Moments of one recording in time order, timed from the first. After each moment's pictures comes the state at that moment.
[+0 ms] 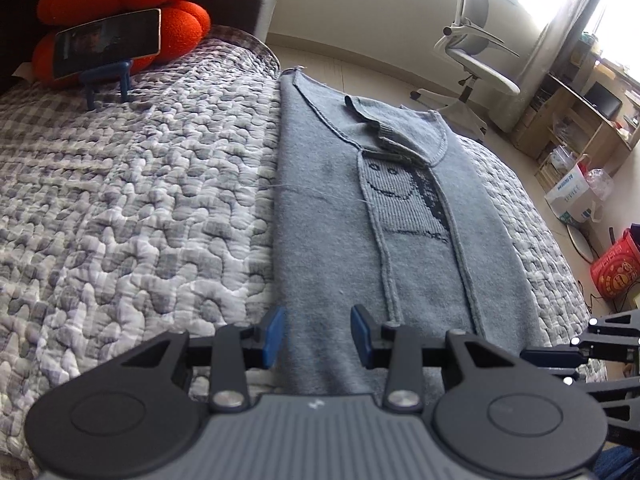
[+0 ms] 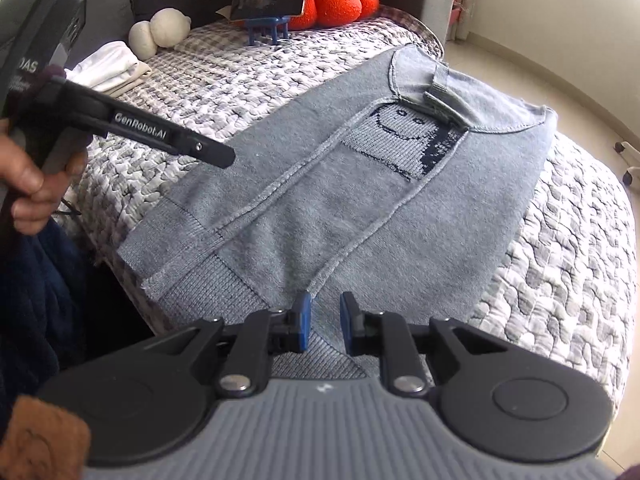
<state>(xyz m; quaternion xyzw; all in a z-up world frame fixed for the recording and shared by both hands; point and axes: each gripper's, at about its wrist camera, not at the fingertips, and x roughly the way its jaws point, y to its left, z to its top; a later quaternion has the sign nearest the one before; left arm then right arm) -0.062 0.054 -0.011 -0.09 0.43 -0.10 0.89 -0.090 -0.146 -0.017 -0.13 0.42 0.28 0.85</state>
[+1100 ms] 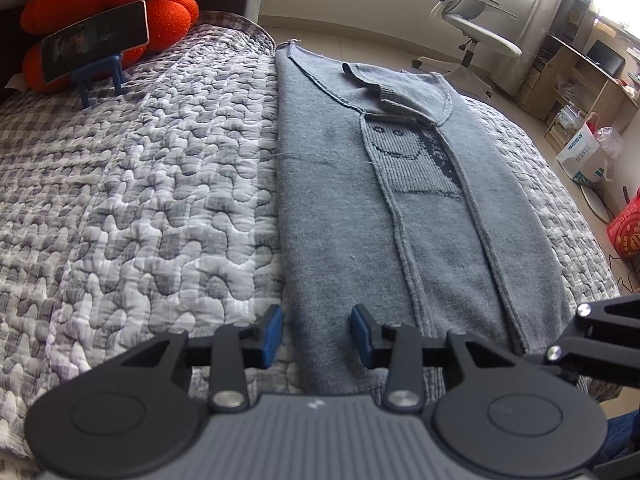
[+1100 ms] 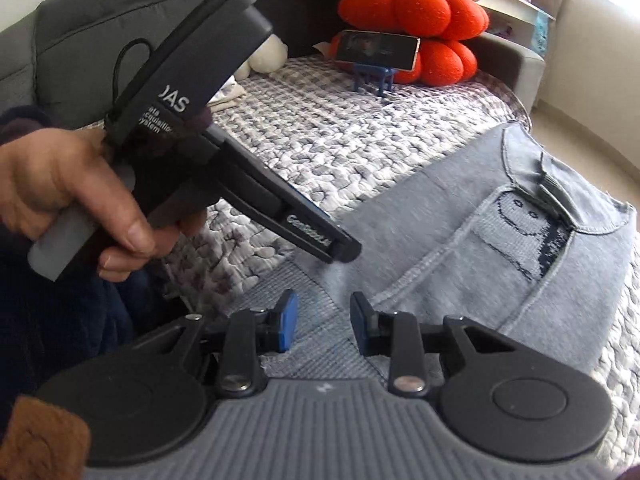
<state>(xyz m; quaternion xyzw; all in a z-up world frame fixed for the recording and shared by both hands) -0.063 0.045 -0.023 -0.04 0.46 -0.10 0.88 -0.112 -0.059 -0.008 -0.16 0.36 0.39 0.83</state>
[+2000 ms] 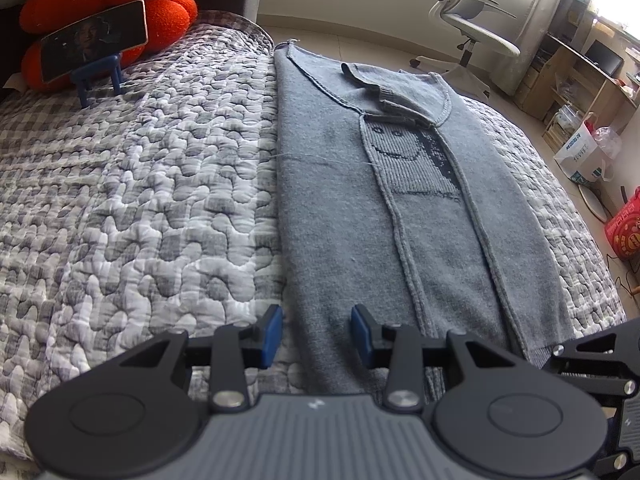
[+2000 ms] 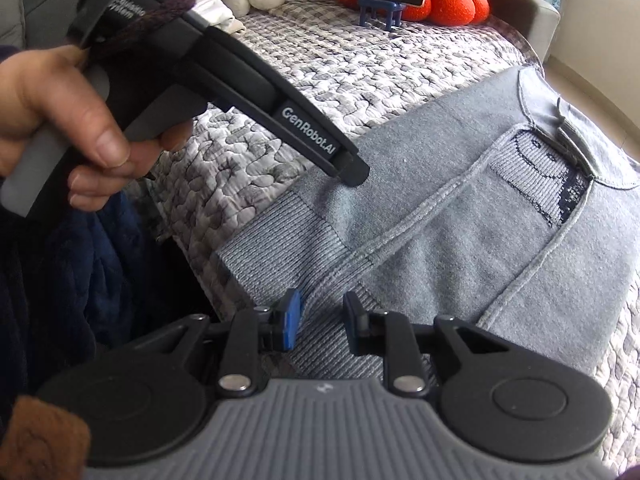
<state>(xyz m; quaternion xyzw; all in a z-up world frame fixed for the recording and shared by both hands) -0.063 0.045 -0.022 -0.04 0.46 -0.10 0.88 -0.112 -0.063 -0.032 -0.19 0.42 0.38 0.80</state>
